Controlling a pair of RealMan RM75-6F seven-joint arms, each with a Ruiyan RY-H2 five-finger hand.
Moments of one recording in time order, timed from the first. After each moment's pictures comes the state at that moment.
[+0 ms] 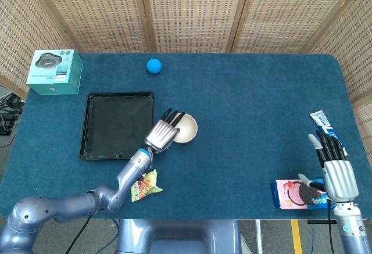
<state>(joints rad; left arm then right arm) -0.95 -1.89 -0.22 -1.09 1.15 0.86 0.61 0.14 -1.31 0.07 -1.34 -1.57 1.58 0.19</state>
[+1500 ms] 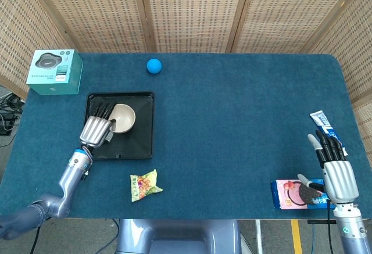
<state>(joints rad) -0.66 -1.68 -0.09 -0.99 1.29 1.04 0.22 0.13 -1.30 0.08 -1.36 -1.60 1.59 0.19</state>
